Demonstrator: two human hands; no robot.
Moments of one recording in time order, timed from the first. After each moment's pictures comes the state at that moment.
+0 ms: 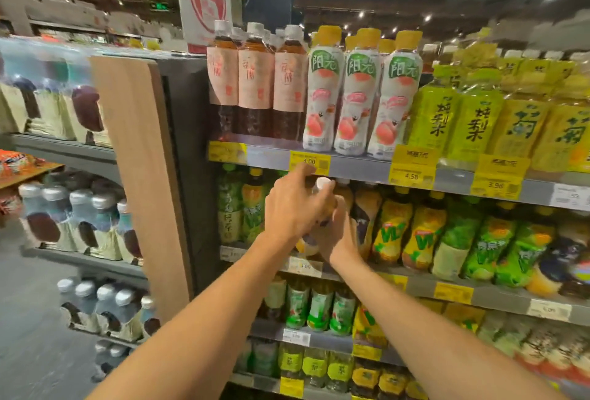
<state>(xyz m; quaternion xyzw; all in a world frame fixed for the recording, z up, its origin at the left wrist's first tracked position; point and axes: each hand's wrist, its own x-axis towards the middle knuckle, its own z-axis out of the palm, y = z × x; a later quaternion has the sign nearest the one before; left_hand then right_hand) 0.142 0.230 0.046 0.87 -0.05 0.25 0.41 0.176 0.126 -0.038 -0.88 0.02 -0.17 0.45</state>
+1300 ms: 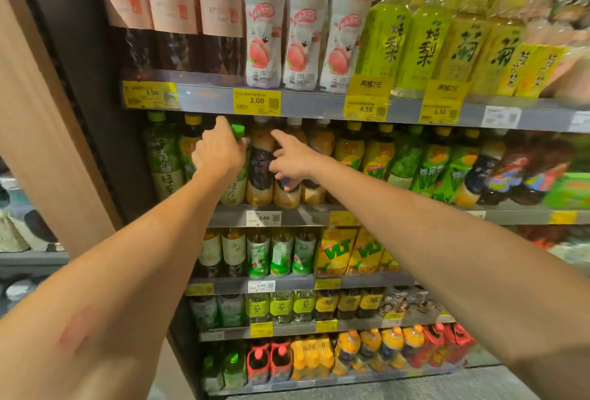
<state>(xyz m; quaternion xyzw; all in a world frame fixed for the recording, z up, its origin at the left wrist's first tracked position) 0.220 0.261 0.010 0.94 0.05 0.14 0.32 0.197 0.124 0.018 -0.93 0.01 0.06 0.37</state>
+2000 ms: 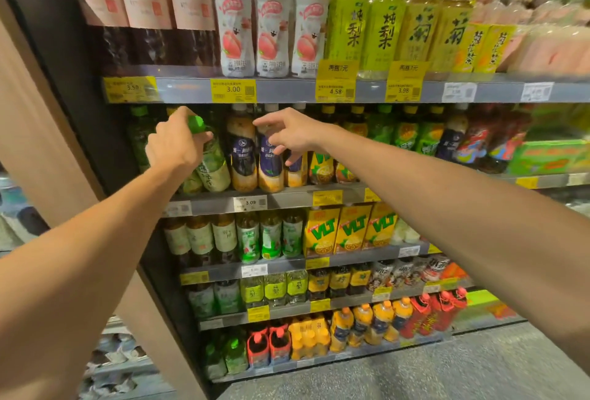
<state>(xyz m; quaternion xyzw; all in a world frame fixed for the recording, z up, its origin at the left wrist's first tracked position) 0.174 0.298 0.021 0.93 0.01 0.18 0.31 0.162 0.089 0.046 -0.93 -0.06 0.04 0.36</state>
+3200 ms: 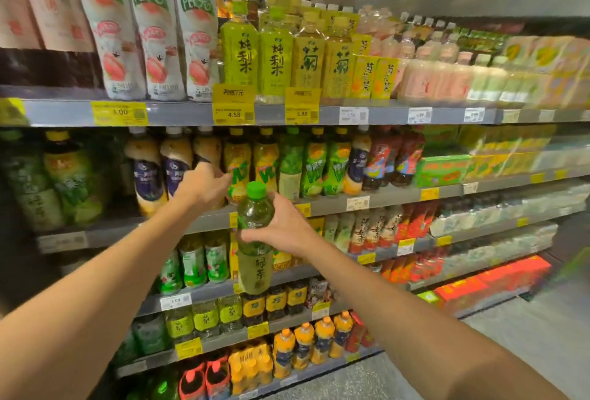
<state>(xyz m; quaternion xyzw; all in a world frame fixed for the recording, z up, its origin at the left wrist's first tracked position) 0.124 0.120 0.001 0.93 -0.10 -0.01 0.36 0.023 -0.025 -0.041 -0.90 0.08 -0.04 0.43</state>
